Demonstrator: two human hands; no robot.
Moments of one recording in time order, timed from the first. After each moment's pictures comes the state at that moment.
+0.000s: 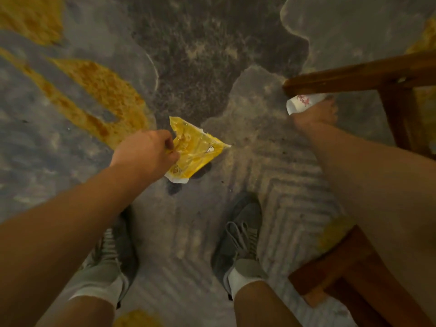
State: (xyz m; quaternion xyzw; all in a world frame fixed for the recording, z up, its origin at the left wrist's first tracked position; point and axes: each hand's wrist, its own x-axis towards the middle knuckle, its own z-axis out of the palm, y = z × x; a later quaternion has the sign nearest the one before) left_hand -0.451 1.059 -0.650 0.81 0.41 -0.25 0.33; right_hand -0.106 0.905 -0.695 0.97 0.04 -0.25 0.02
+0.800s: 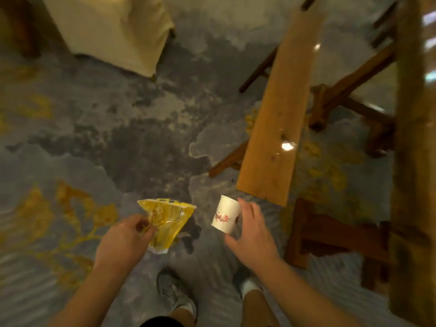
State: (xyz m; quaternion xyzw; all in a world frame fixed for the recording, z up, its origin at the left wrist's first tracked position) left_hand -0.450 1.141 -0.190 0.87 0.34 -0.14 0.32; right_hand -0.338 0.870 -0.158 0.94 0.13 -0.24 -0.22
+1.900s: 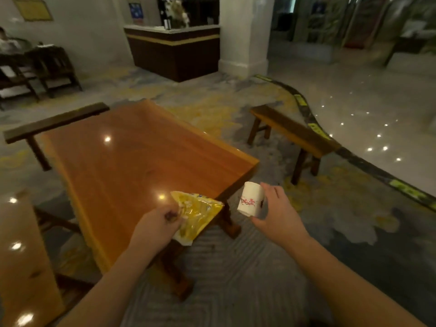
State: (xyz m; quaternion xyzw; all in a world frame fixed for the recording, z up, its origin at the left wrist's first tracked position) left_hand -0.479 0.428 0.185 0.90 -0.32 -0.09 0.27; right_hand -0.686 0.185 0.181 0.90 -0.30 0.19 -0.25
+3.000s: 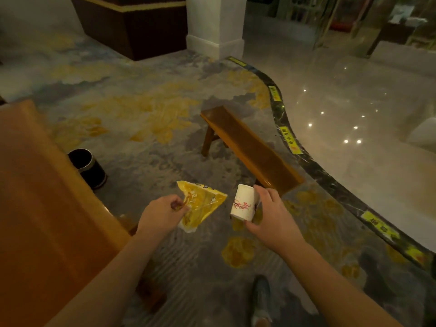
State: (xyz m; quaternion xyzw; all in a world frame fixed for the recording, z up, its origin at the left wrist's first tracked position) left_hand -0.363 -0.291 0.129 0.89 -0.33 -0.15 0.27; right_hand -0.595 -0.472 0.148 0.90 -0.34 0.13 -0.25
